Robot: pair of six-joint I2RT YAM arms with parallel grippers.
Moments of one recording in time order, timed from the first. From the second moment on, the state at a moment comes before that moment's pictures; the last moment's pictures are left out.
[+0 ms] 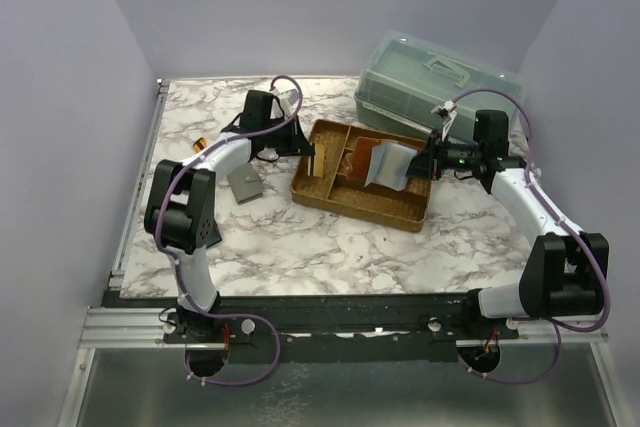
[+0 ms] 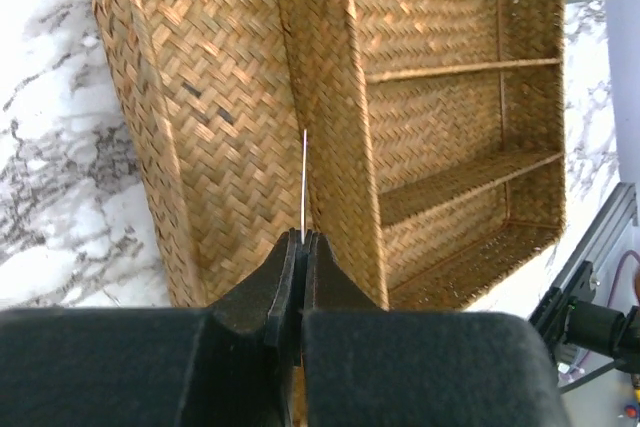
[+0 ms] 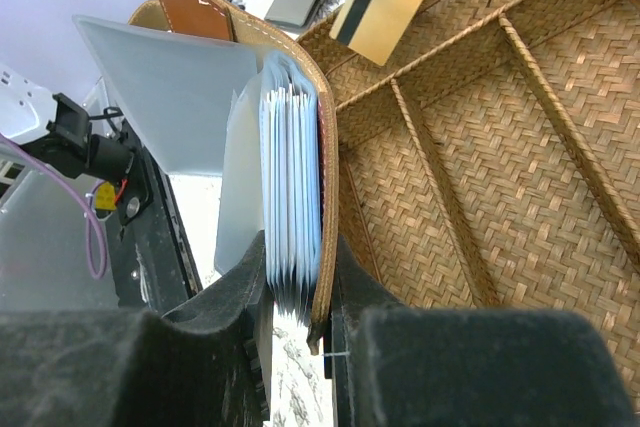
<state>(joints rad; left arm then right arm) -0.29 1.84 1.28 -0.13 0.62 -0.37 0.03 1.39 0.95 -0.23 -1.11 -0.03</state>
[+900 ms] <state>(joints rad) -0.37 2.26 1.87 -0.52 0.43 -0.23 0.02 1.38 0.95 -0.23 -1.12 -0.03</state>
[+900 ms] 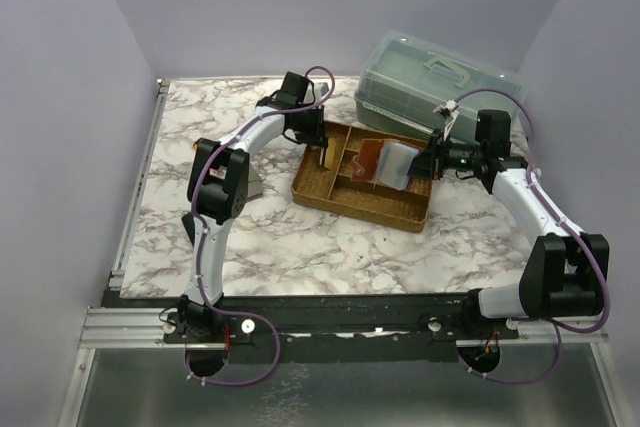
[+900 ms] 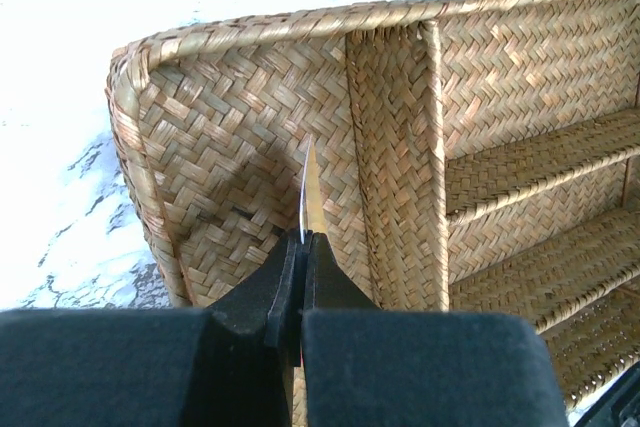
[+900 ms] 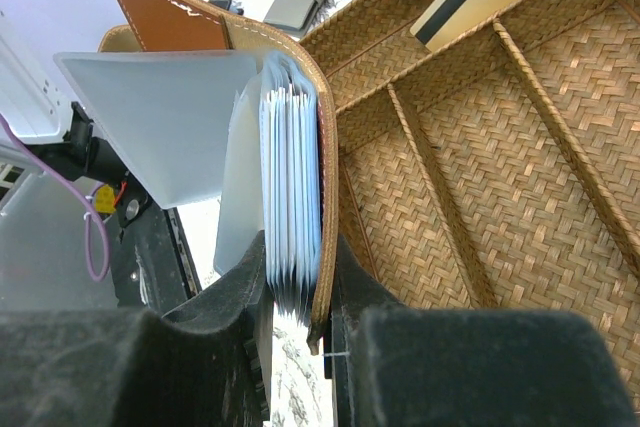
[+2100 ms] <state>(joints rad) -0.37 2.41 2.14 -0.65 0.43 -0.17 0.02 1.38 0.95 -0.23 -1.12 -0.03</state>
